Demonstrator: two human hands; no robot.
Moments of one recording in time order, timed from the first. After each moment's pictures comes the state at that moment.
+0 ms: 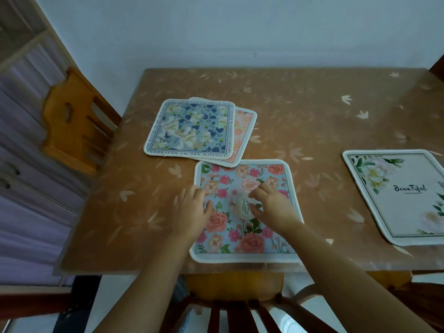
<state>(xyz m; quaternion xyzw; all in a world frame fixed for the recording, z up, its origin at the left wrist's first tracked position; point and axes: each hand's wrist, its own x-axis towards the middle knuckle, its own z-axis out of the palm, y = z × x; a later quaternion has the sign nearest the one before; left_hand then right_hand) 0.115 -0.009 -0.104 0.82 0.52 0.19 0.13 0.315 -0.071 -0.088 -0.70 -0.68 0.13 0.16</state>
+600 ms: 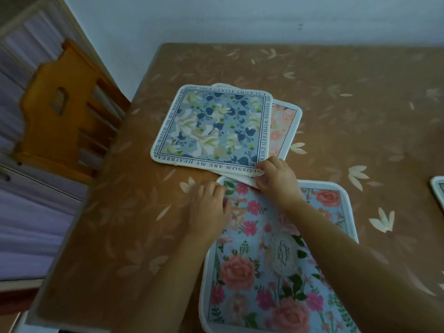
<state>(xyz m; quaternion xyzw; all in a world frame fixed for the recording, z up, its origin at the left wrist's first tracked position) 0.141 0.098 -0.158 0.81 0.54 0.17 0.14 0.321 0.110 -0.153 -0.69 -0.68 0.10 0.23</state>
